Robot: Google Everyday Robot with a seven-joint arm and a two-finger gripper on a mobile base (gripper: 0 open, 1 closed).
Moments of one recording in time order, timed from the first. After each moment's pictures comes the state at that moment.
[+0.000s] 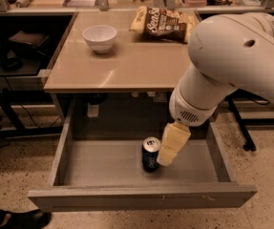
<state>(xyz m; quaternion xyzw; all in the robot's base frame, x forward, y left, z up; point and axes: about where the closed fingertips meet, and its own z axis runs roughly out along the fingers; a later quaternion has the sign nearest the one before) 0.453 -0.094 0.820 -0.57 0.81 0.03 0.14</state>
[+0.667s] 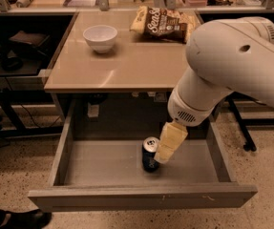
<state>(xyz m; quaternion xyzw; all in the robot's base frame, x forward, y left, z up) 0.460 -0.092 0.814 -0.56 0.82 0.02 0.15</state>
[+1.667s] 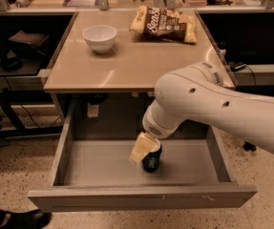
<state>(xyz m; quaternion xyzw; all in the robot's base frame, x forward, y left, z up) 0.503 -0.039 0.731 -0.52 0.83 0.04 0.20</state>
